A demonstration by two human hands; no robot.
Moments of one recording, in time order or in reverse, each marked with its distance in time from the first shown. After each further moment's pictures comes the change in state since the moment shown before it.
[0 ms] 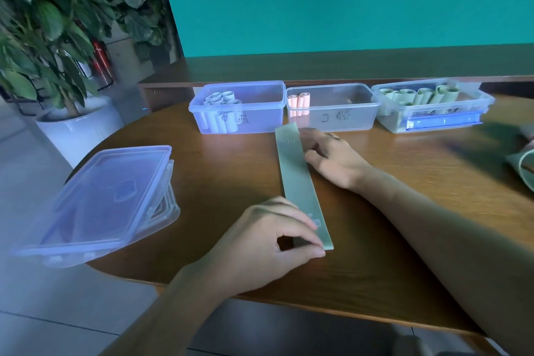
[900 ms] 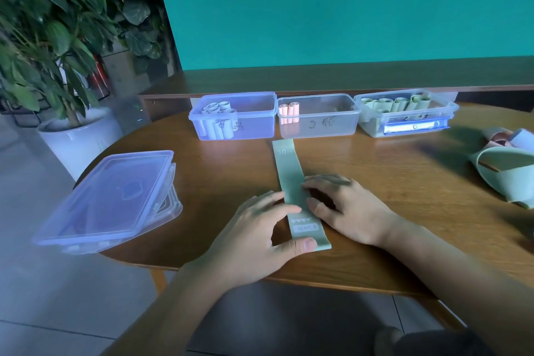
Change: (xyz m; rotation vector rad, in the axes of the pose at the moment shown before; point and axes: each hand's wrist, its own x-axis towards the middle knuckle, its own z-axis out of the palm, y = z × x) left_hand -0.015 0.021 0.001 0.203 -0.086 -0.262; right_hand -0.115 -0.014 -0.010 -0.186 -0.089 -0.129
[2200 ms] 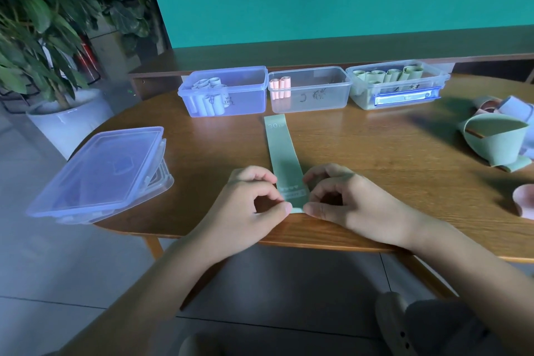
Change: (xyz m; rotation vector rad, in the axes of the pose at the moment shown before) left_hand -0.012 0.000 0.009 -0.148 0.159 -0.004; right_hand -0.055 -0.014 -0.004 0.358 -0.031 -0.024
